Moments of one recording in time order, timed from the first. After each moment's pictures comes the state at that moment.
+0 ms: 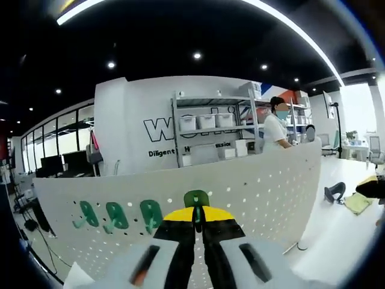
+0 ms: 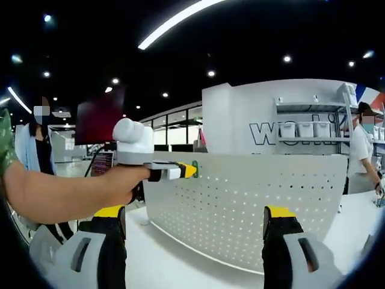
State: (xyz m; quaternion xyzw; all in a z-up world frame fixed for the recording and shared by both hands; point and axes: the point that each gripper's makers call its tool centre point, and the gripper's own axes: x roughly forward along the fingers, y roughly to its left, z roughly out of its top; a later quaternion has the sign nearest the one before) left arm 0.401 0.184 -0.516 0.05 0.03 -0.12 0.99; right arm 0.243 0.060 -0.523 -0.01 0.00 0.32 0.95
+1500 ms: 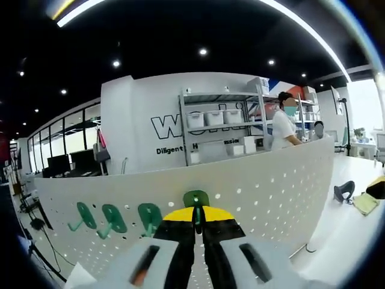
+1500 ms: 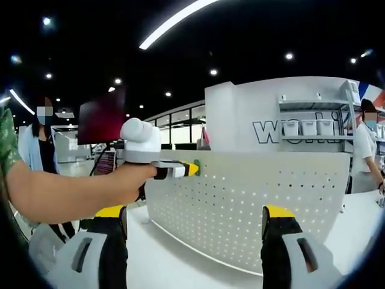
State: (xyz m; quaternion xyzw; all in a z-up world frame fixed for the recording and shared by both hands) left arm 0.419 0.186 -0.521 0.05 0.04 -0.08 0.99; right arm 0.250 0.052 -0.528 0.00 0.01 0.34 0.94
